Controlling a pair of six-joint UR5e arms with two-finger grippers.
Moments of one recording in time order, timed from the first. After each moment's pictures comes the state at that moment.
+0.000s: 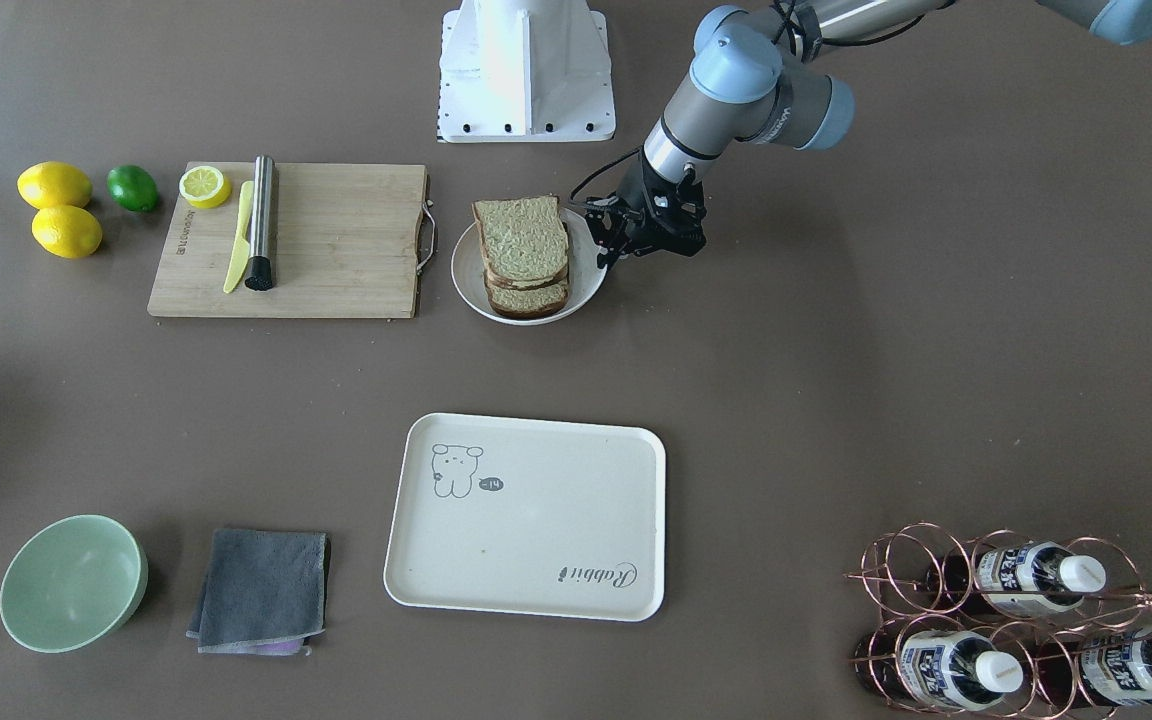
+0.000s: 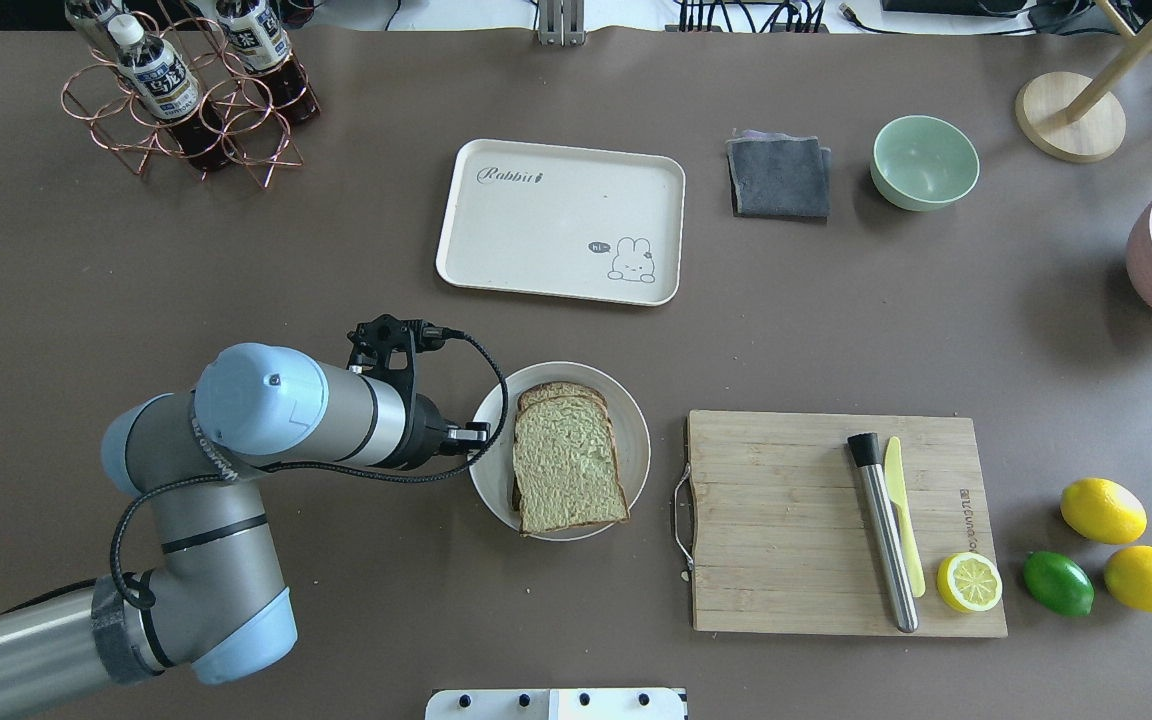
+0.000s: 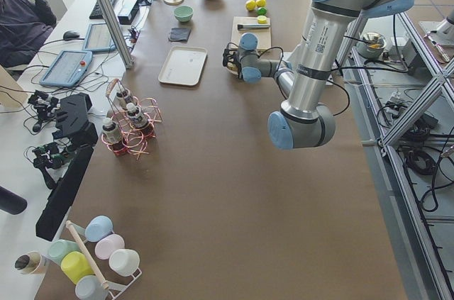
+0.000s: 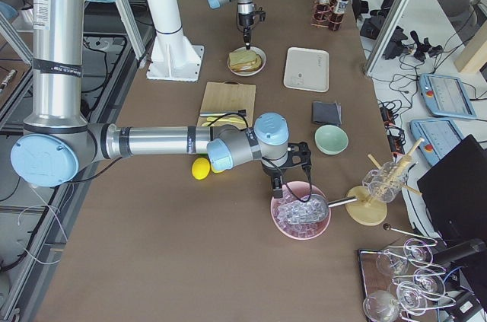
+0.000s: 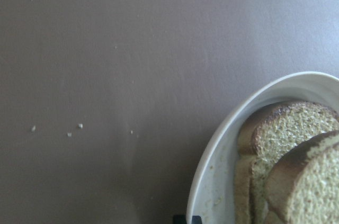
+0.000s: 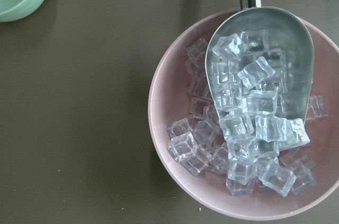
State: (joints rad) left arm -0.46 -2.04 -1.67 -2.15 -1.86 -1.29; right arm 1.42 -1.67 1.70 -1.25 2.33 0.26
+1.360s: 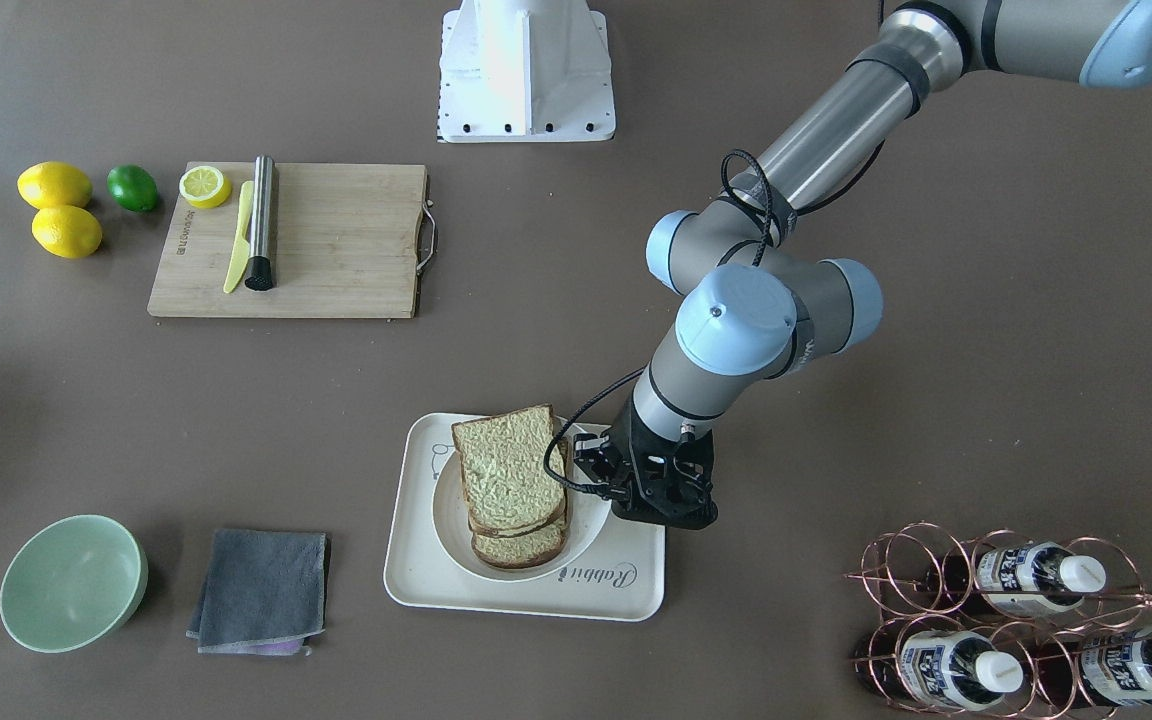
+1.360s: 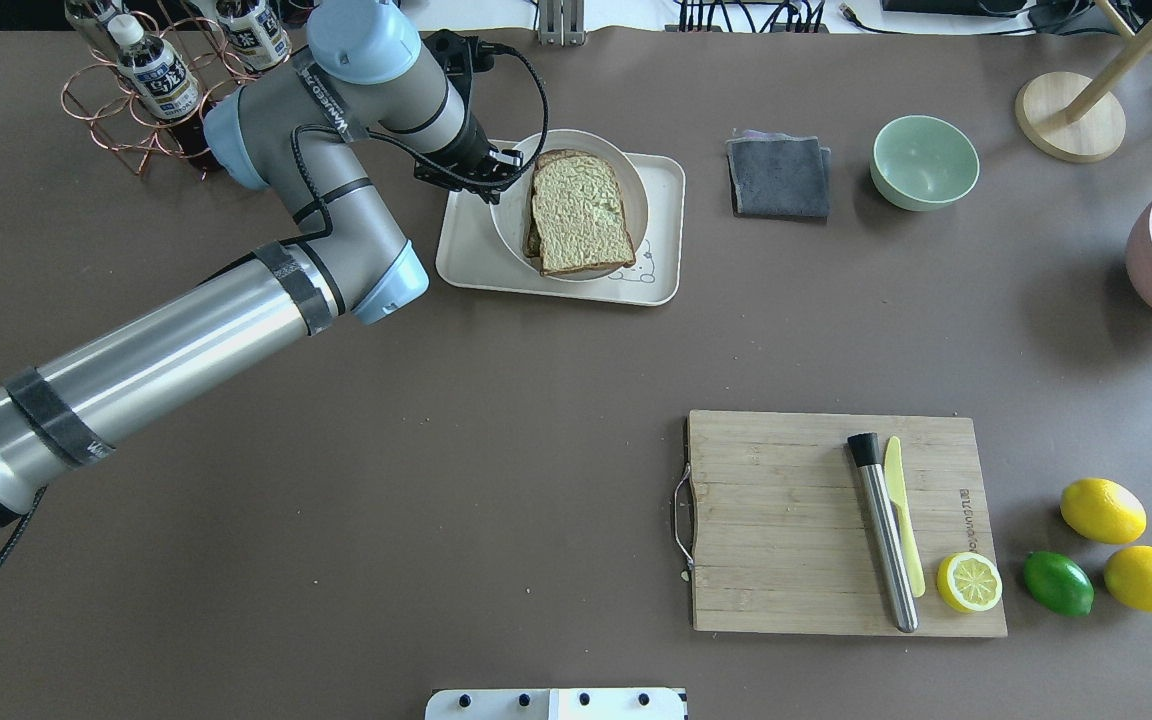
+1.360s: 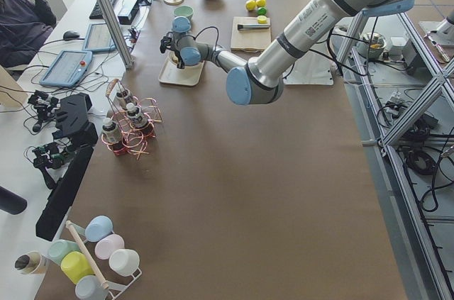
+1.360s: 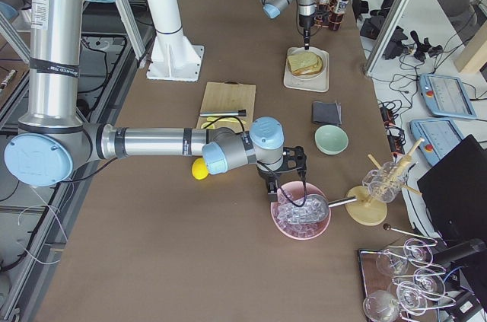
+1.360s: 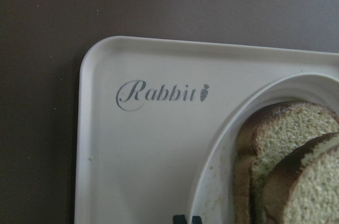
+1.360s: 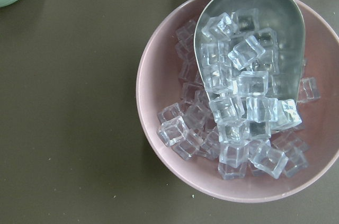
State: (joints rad) left arm -0.79 -2.55 -0.96 -2.17 -2.06 -1.00; right arm 1.42 -1.69 1.70 -1.24 2.33 0.25
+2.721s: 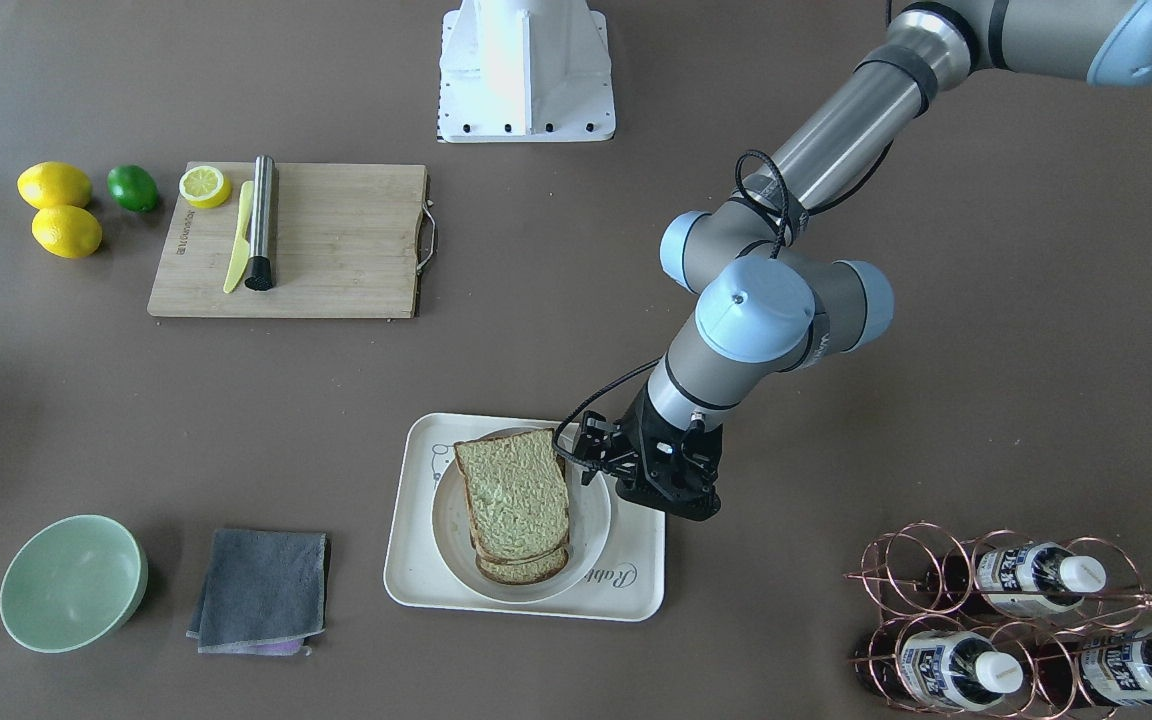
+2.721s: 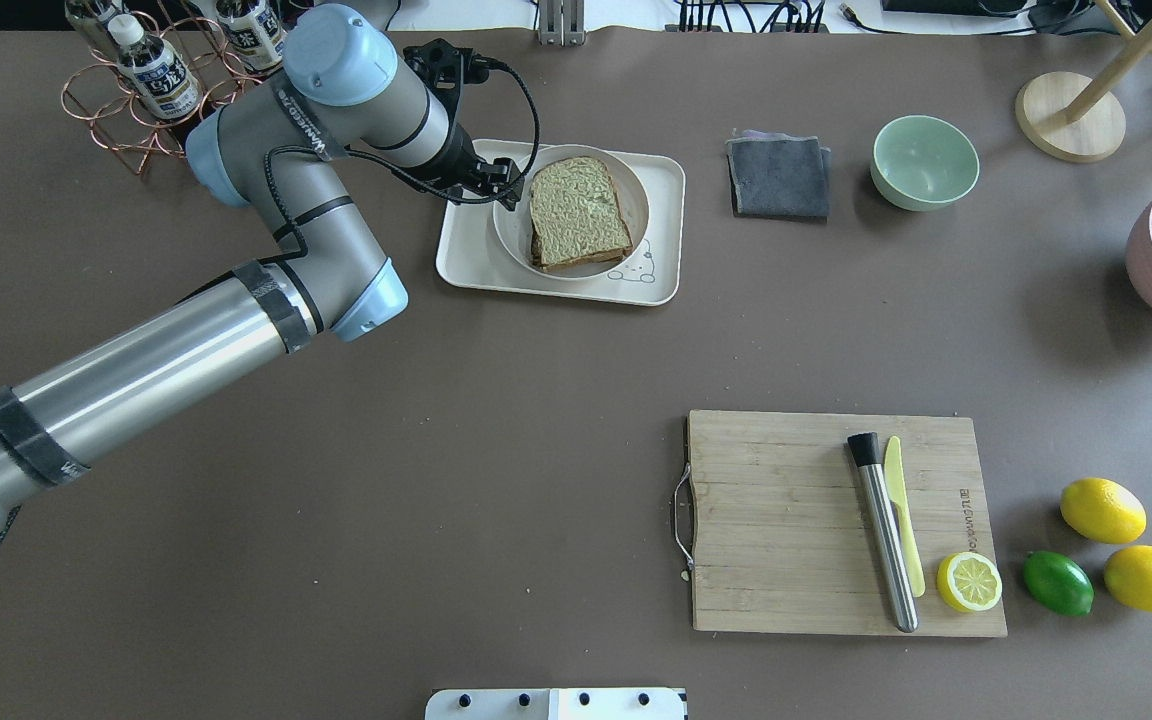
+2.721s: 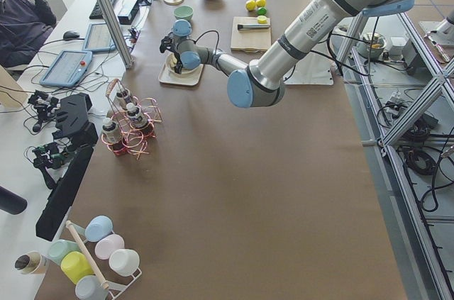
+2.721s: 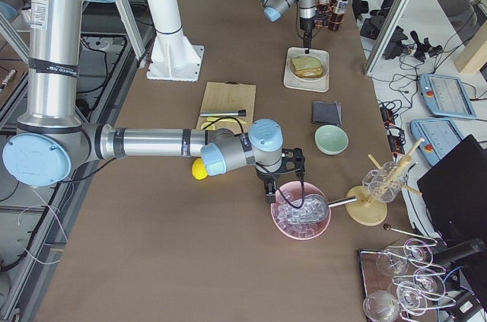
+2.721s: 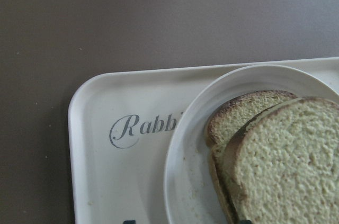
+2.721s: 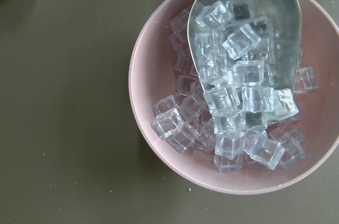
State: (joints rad) left arm -0.78 -2.41 -1.13 -2.22 -2.05 -0.93; right arm 1.42 -1.70 1.69 -1.25 2.33 0.26
